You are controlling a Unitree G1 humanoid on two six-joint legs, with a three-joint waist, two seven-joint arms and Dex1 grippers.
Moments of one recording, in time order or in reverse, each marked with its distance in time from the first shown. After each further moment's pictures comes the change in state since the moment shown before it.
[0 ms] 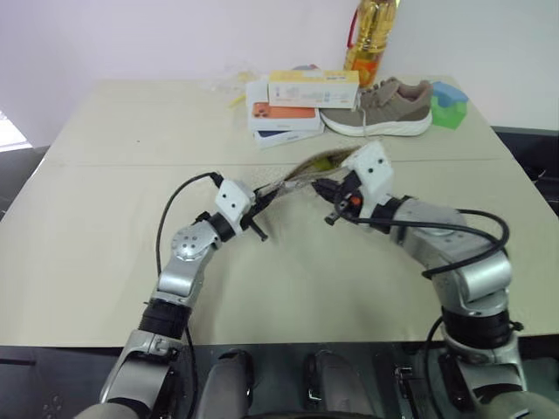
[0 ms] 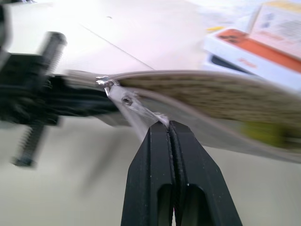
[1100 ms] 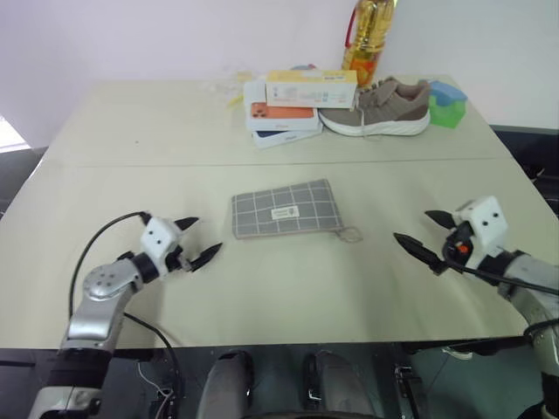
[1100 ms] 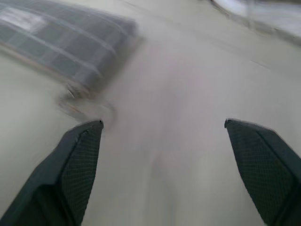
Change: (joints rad) left arm 0.371 0.297 0.233 -0.132 -0.161 0.219 -0.131; right arm 0.585 -0.135 -0.417 0.115 0.115 -0.366 0.226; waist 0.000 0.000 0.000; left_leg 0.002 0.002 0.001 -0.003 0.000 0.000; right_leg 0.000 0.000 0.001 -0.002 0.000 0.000
